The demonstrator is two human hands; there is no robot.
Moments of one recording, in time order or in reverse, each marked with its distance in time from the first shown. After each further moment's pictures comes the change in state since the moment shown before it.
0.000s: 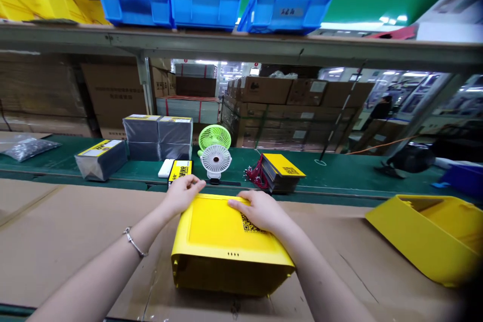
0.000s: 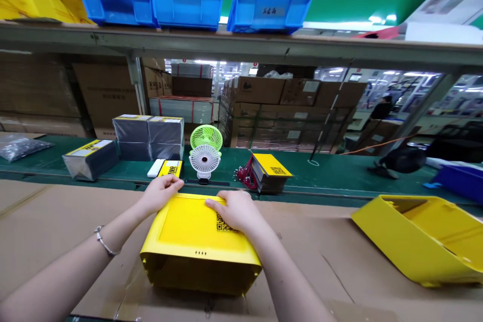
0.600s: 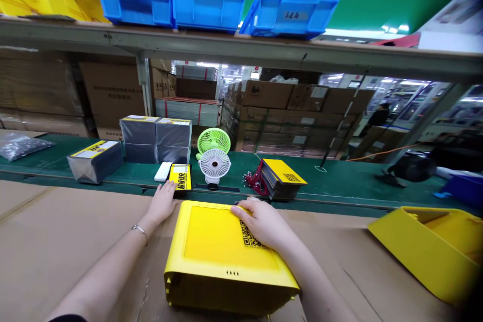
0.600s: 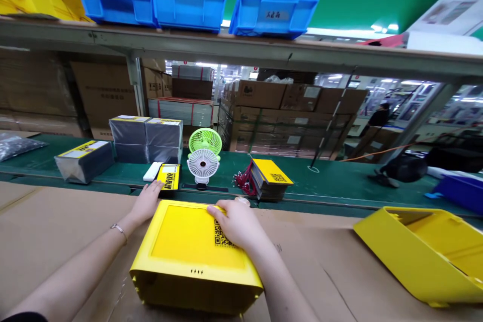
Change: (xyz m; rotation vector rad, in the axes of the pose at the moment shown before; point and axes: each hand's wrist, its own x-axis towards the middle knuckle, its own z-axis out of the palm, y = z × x) left_hand 0.031 -0.114 0.021 0.437 0.085 -0.012; right_hand 0.001 0.008 0.003 0.006 0.040 -0.032
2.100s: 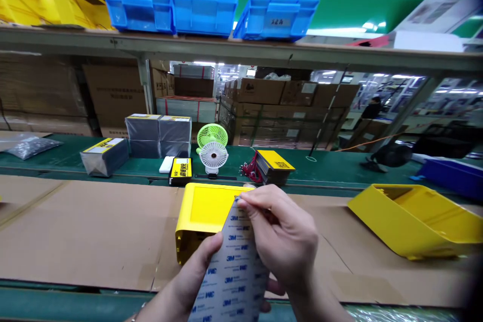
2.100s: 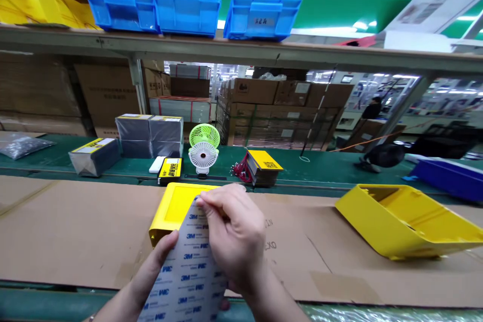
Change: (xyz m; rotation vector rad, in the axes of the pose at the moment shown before) left_hand -0.198 0.184 -0.107 -1.994 -1.143 -0.235; right_hand -0.107 -0.100 -0.030 0.519 0.837 -0.465
